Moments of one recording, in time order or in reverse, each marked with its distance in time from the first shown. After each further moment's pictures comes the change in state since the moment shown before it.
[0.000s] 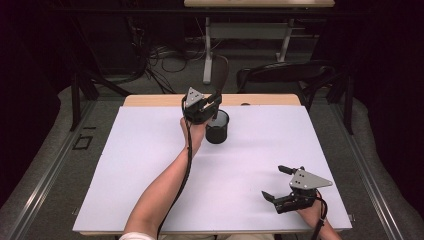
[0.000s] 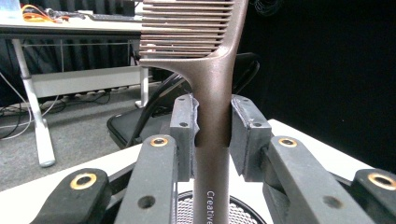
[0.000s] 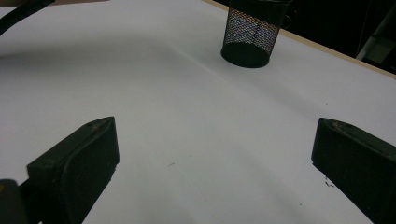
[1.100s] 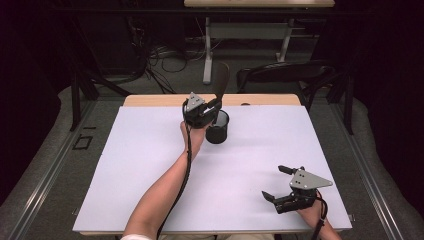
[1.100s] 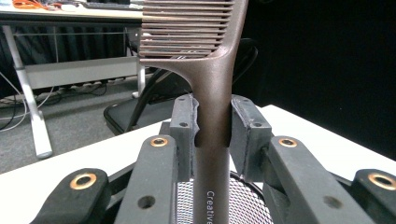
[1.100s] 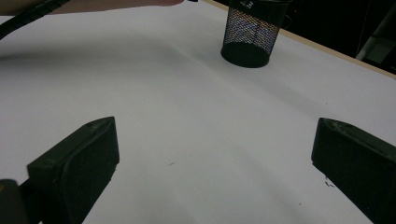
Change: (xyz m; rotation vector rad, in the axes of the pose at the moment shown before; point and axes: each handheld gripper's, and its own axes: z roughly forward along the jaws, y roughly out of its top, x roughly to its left) left arm 0.001 -0.016 0.000 0.039 -0.014 0.008; right arm 0.000 0.000 0.000 0.001 0.000 -0.001
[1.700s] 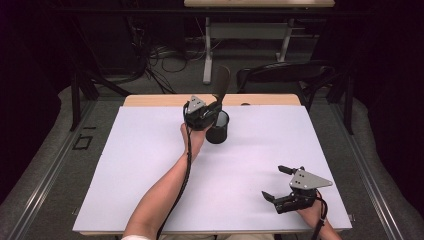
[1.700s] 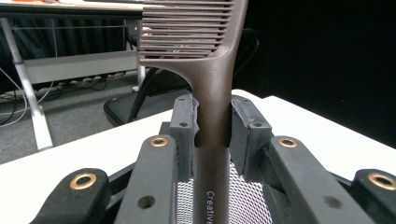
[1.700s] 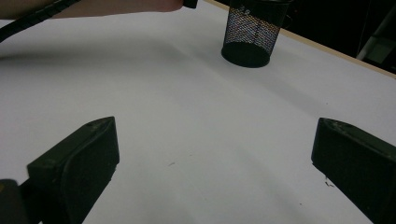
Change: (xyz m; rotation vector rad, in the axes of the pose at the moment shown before) left arm 0.000 -0.009 0.002 0.026 0.003 0.008; right arm 0.000 0.000 0.000 0.000 0.000 0.001
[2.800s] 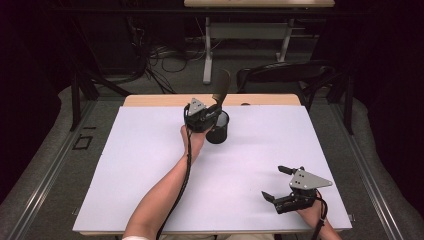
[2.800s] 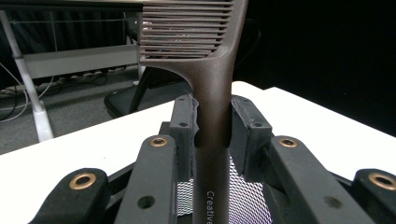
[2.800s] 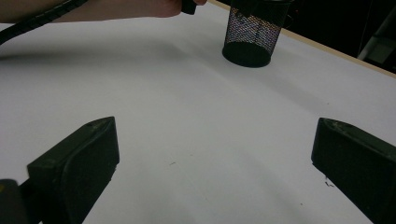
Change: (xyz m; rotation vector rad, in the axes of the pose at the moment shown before) left arm 0.000 -0.009 0.001 0.024 0.007 0.016; right arm 0.000 0.000 0.000 0.001 0.003 -0.003
